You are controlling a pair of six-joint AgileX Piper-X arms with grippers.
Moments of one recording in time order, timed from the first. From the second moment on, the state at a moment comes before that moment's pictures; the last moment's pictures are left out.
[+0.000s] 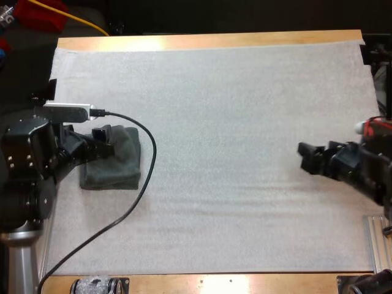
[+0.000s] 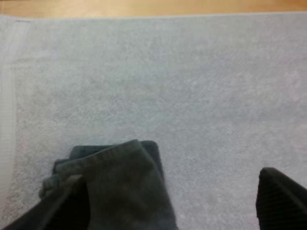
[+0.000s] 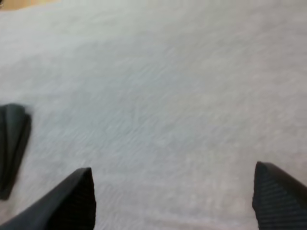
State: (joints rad) left arm 0.07 0.90 -1.16 1.04 0.17 -1.77; right arm 0.35 0.82 -0.93 0.85 -0.09 -1.49
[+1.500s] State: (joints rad) left arm -0.09 0.29 -1.01 1.21 0.10 -1.70; right arm -0.06 0.15 -0.94 1.17 -0.16 -1.81
